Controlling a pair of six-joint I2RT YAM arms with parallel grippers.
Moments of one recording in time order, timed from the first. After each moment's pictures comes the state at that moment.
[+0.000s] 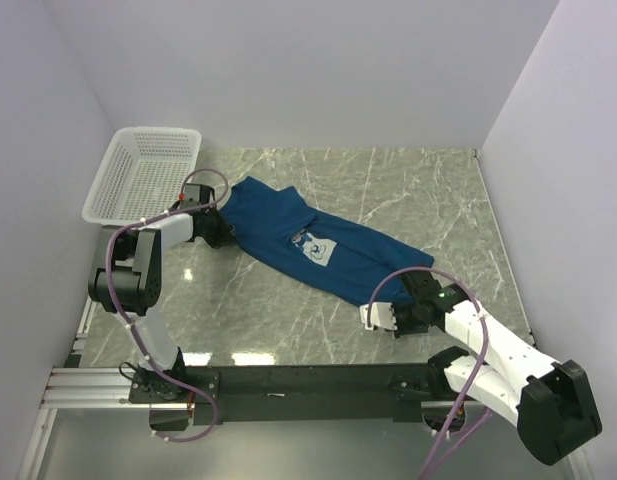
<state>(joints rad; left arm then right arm) -0.11 1.82 1.04 -0.22 0.18 -0.83 0.43 0.94 0.44 -0.81 -0.19 -1.23</state>
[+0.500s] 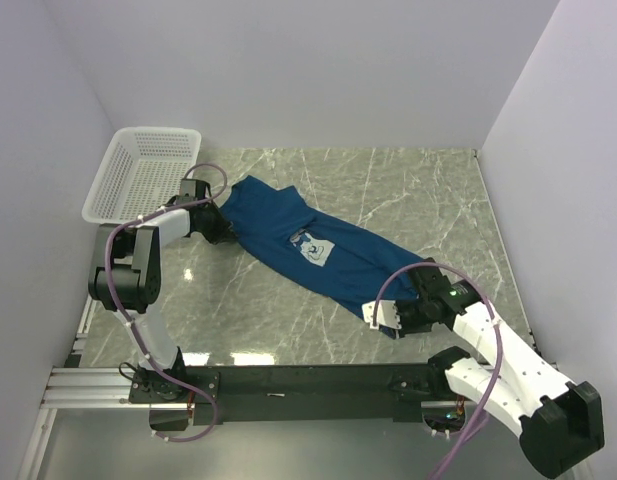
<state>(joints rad) -0.08 1.83 1.09 -0.25 0.25 -0.76 0.42 0.85 0.57 -0.98 -0.31 -1.27</state>
